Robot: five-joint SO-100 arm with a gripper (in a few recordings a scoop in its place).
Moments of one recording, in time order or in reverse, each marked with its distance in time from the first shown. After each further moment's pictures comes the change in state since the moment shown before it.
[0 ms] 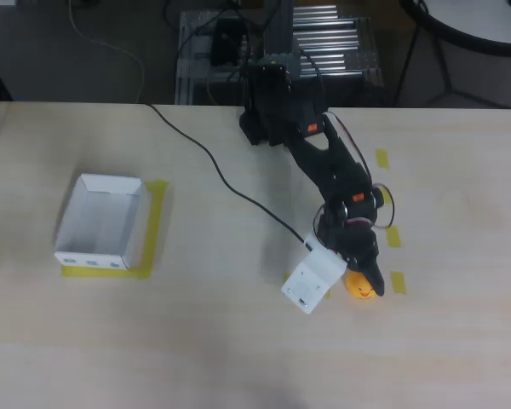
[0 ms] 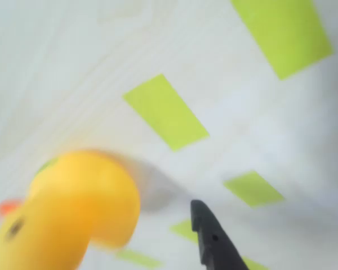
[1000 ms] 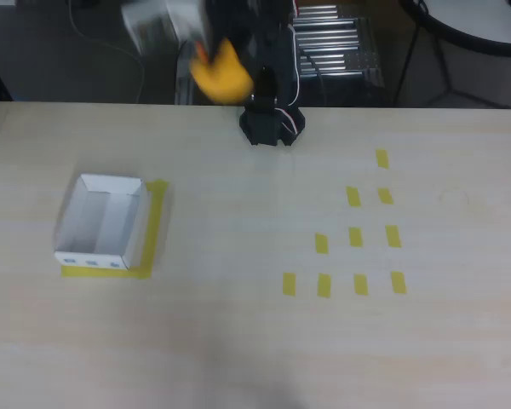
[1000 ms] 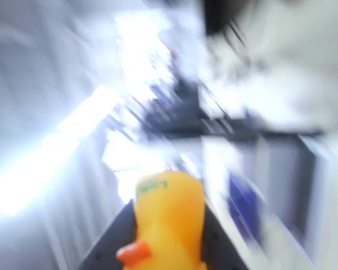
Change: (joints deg) arm 42.0 95.4 34.5 -27.9 28.5
